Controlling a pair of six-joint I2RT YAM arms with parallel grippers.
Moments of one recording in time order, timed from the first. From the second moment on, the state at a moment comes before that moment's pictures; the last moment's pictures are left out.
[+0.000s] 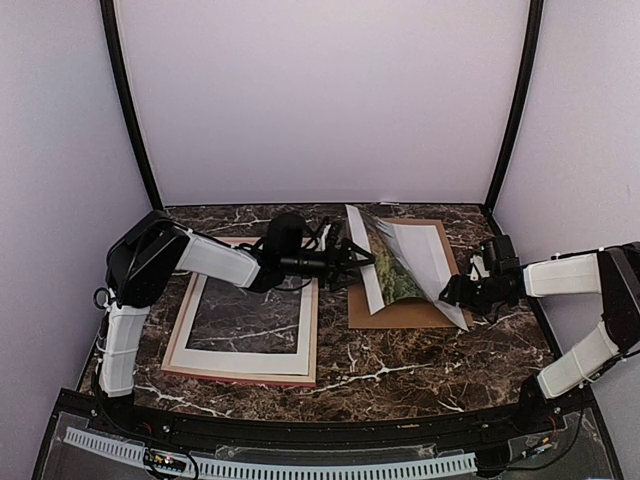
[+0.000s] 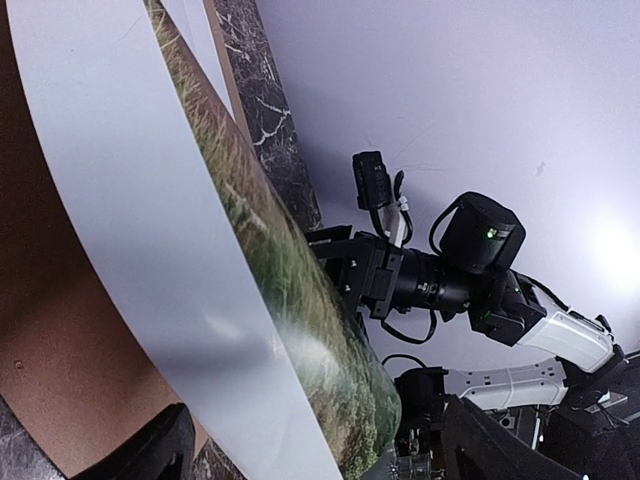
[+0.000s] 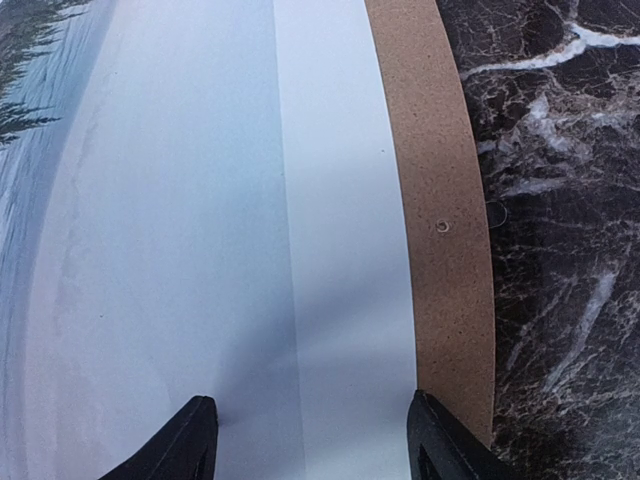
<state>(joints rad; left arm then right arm) -0.76 2.20 1.37 0.56 0.70 -1.09 0.20 1.44 0.60 -0.14 -0.21 0.46</state>
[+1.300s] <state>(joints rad) -0.76 2.27 1.51 0.26 0.70 -1.00 0.20 1.42 0.58 -0.12 -0.25 0.45</state>
